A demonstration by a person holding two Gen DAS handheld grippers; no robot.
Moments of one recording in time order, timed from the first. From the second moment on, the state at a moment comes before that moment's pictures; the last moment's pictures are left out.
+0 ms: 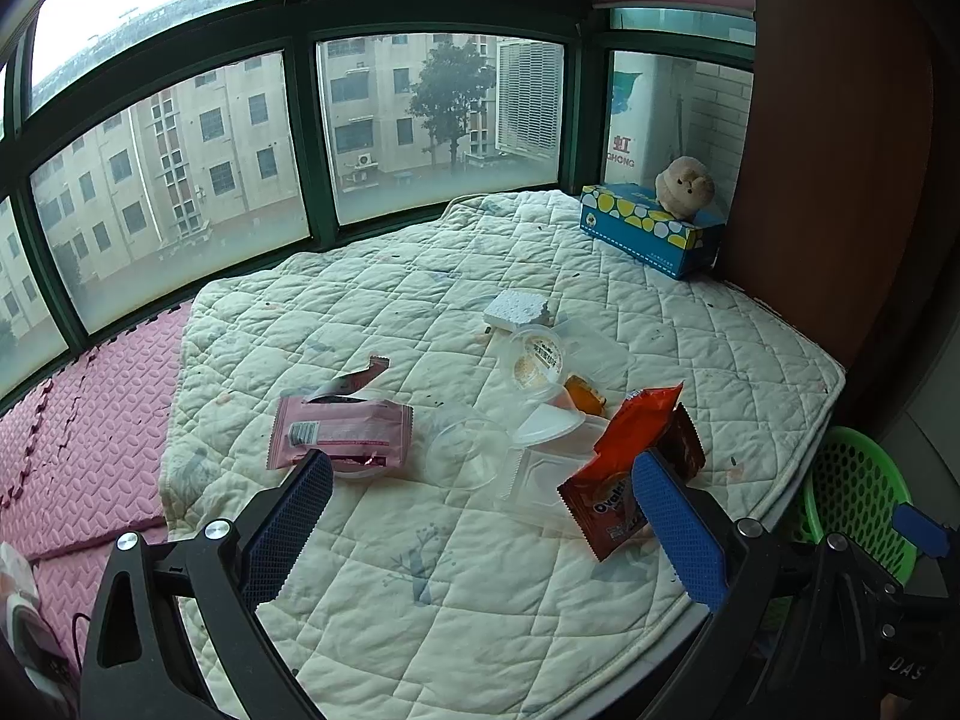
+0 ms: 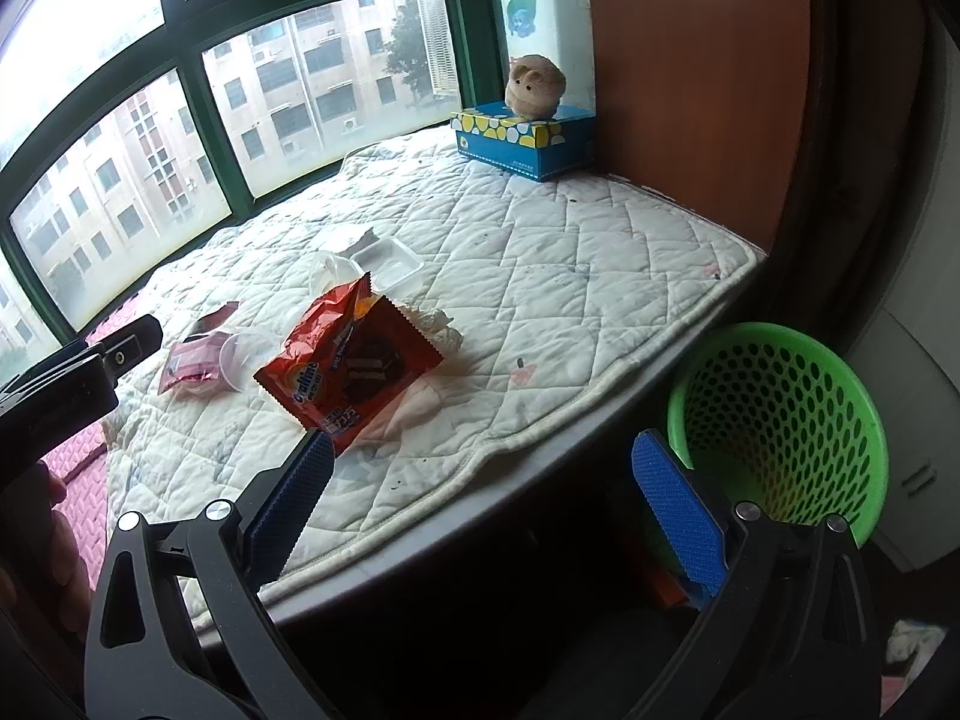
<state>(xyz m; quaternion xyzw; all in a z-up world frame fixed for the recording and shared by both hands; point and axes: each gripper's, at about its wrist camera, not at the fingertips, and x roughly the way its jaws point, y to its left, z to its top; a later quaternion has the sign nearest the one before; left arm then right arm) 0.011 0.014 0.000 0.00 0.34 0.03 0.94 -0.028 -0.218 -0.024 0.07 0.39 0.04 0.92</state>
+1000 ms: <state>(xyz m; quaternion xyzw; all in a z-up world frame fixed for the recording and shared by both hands) 0.036 0.036 -0.003 -0.01 0.36 0.05 0.93 0.005 -0.197 -0.032 0.06 0.41 0.07 0.91</state>
